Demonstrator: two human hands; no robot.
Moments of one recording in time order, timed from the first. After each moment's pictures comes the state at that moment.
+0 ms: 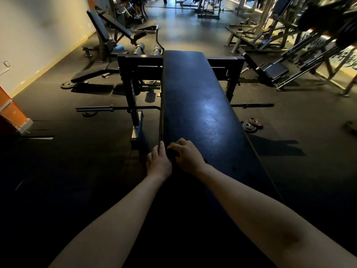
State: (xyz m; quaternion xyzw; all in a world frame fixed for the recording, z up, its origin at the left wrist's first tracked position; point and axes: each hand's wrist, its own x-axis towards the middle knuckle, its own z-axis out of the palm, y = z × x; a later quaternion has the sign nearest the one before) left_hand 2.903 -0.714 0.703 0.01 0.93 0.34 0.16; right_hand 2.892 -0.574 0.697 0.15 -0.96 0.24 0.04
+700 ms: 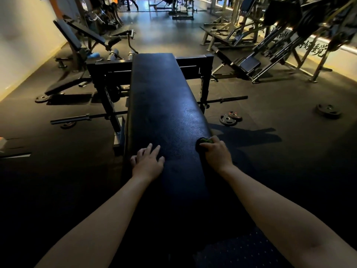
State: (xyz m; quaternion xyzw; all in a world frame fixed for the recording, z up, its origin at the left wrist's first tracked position) left_hand 2.934 -0.632 0.708 0.08 0.98 0.16 0.11; right_hand 2.966 -0.383 0.700 -0.09 -0.98 0.19 0.07
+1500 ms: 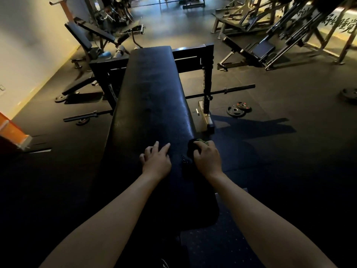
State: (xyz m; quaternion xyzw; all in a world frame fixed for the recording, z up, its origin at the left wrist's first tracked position) left_hand 2.991 -0.510 0.713 0.06 0.98 0.12 0.11; right_hand 3.018 -0.335 0.687 -0.12 -0.92 0.36 0.09
